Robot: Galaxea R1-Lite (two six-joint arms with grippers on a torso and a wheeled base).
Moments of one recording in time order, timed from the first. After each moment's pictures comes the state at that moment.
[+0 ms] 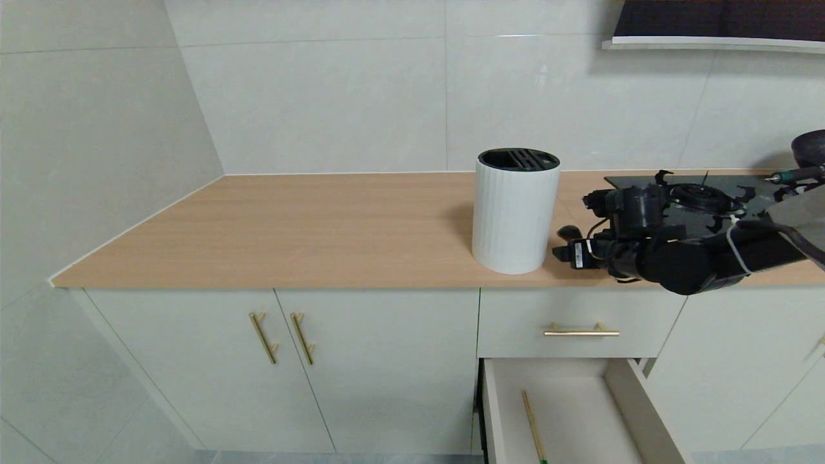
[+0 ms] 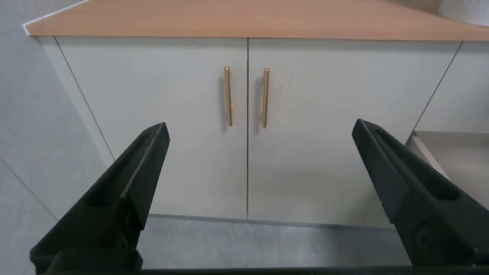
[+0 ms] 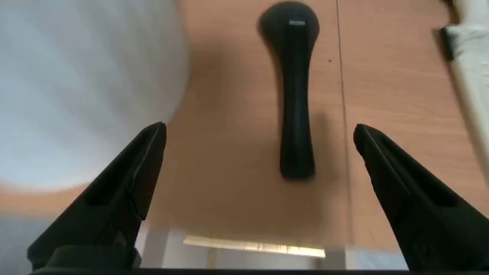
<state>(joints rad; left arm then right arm) 0.00 0.00 0.00 0.00 0.05 -0.01 0.23 2.15 -1.33 -0.38 -0.19 0.05</state>
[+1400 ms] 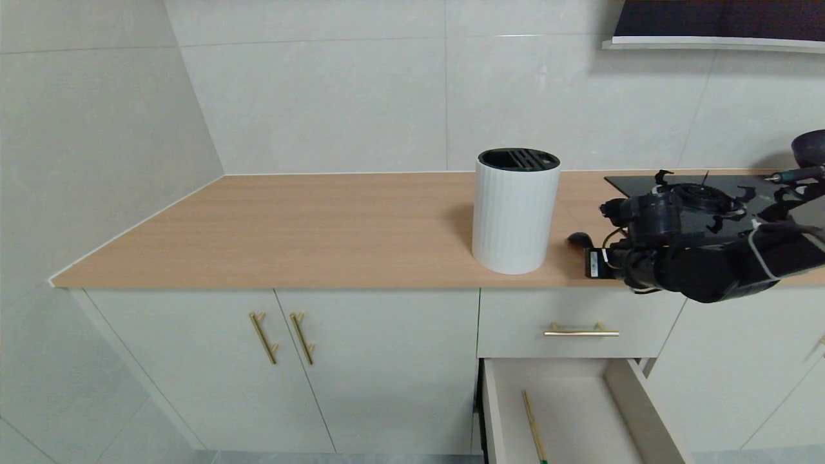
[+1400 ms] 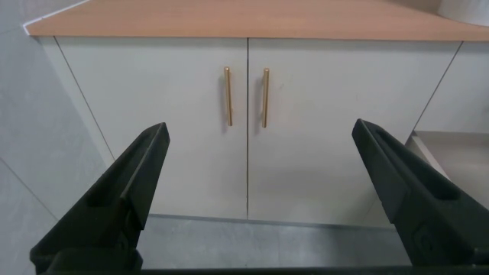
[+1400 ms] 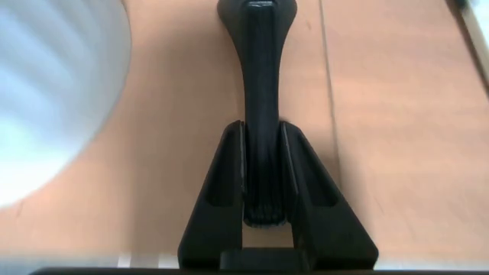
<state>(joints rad) 0.00 0.00 0.00 0.00 0.05 -0.01 0.21 2.08 -1.21 -0.37 -0.19 0.10</state>
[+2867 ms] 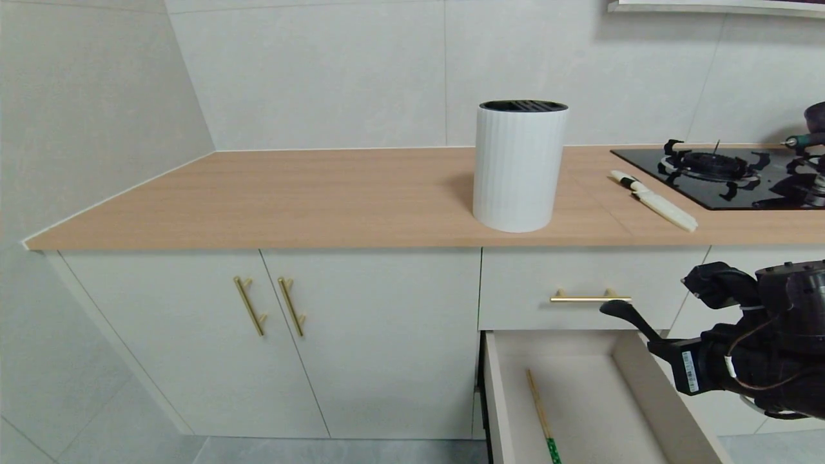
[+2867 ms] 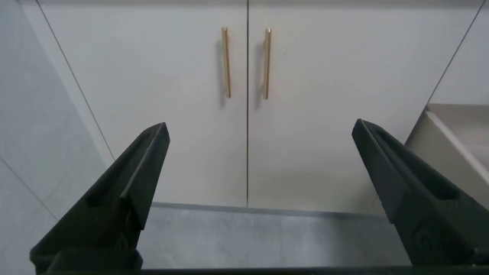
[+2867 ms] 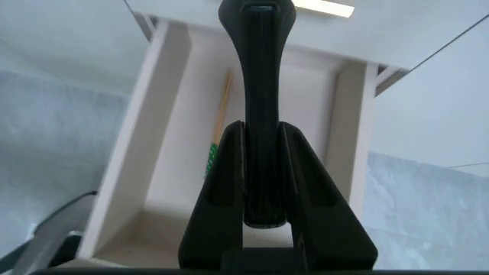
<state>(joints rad) 0.00 0.00 0.00 0.00 0.05 -0.01 0.30 1.49 -0.50 -0.38 -0.11 0.03</state>
